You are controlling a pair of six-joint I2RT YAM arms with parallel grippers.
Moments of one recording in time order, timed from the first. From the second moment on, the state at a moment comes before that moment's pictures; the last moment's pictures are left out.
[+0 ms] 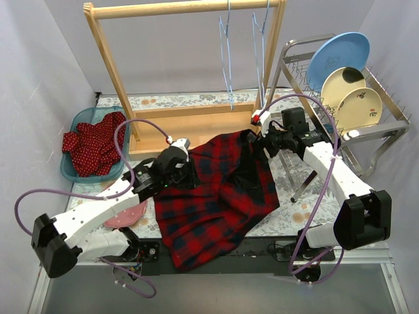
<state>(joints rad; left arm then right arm) -0.84 1.11 0.92 -0.58 -0.07 -0.77 0.30 1.37 1.11 -0.57 -0.55 -0.49</state>
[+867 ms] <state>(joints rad) -0.87 1.56 1.13 -0.36 0.15 -0.66 0.27 1.31 1.03 -0.53 -0.51 -0.46</state>
